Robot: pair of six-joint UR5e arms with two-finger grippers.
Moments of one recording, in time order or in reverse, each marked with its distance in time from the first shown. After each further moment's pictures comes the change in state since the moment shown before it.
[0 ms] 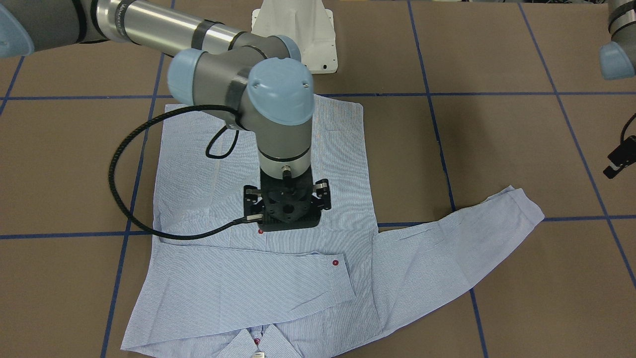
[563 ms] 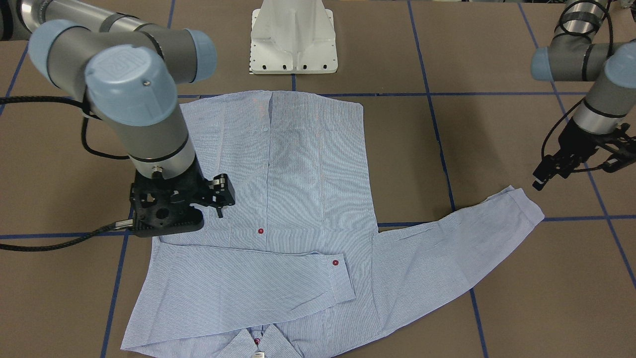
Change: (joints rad) left arm 0.299 0.018 0.008 -0.138 0.270 -0.447; right arm 0.149 -0.212 0.248 -0.174 0.127 -0.238
